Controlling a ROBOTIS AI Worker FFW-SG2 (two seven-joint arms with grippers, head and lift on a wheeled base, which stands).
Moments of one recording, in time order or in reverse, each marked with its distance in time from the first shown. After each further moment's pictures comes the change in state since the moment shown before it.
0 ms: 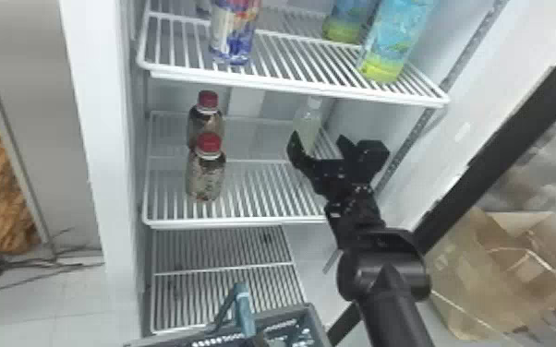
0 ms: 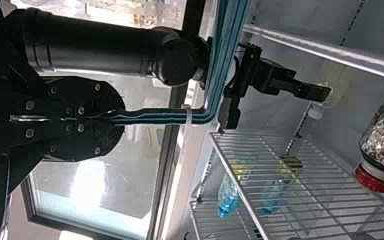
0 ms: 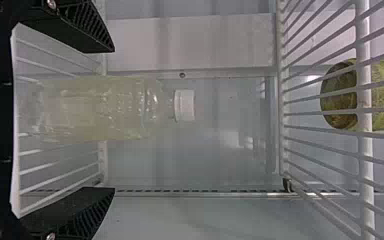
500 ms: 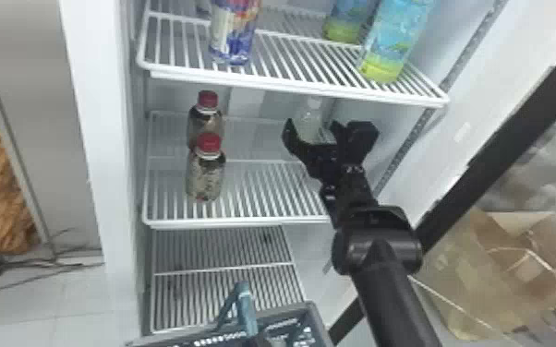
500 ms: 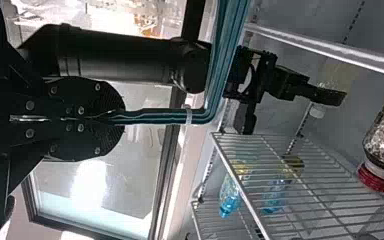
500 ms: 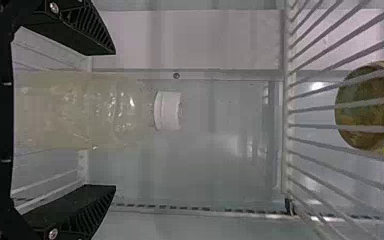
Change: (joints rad) left arm -0.007 -0.002 -0.006 0.002 -0.005 -0.003 0.000; right arm -0.133 -0.021 0.041 0.148 0.023 -0.006 -0.003
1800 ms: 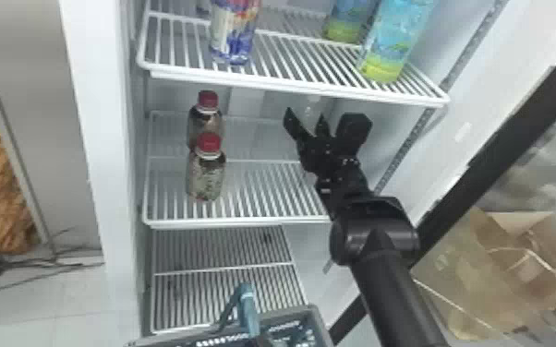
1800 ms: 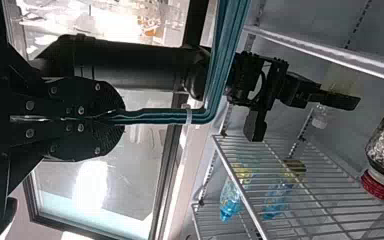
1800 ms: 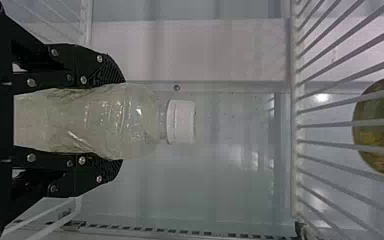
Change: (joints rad) left arm -0.014 0.005 -0.012 0.015 0.008 0.003 0.000; right arm -0.034 -0.022 0.041 0.022 -0.040 0.006 0.026
